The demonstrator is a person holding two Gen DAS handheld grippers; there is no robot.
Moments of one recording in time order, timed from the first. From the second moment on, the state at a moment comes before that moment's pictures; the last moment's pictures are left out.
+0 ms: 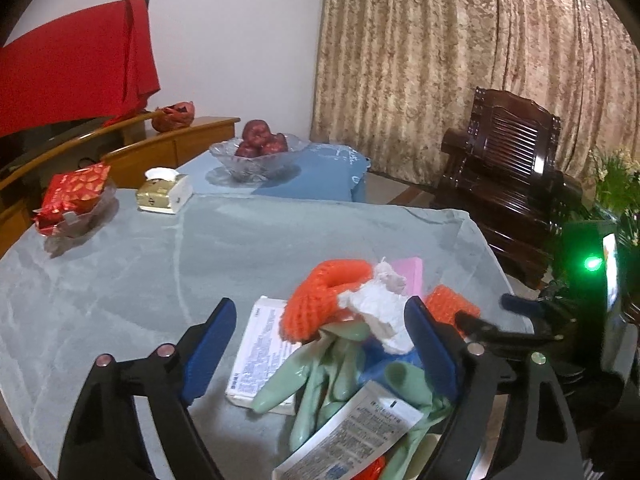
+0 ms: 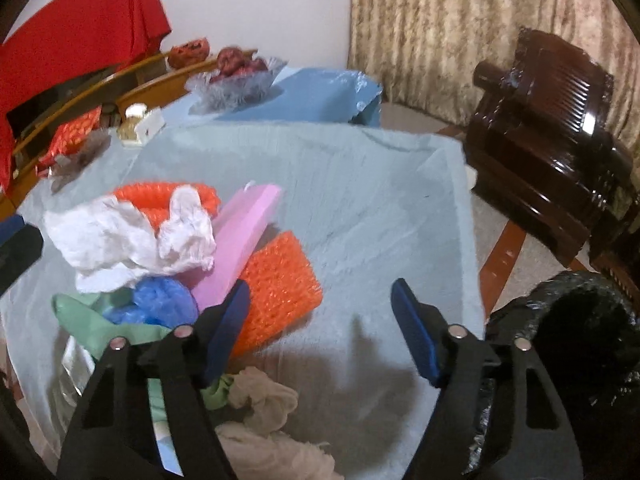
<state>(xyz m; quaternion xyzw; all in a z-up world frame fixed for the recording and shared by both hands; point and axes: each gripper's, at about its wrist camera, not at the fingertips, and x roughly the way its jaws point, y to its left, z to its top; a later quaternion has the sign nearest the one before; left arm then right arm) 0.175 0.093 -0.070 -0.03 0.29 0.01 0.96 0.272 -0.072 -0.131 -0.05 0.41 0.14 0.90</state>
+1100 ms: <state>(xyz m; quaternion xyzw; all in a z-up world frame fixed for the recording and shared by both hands) 0.179 0.067 -0.022 -0.05 0.26 -0.08 0.96 0.237 -0.125 -0.022 -0.01 0.30 0.16 0.94</state>
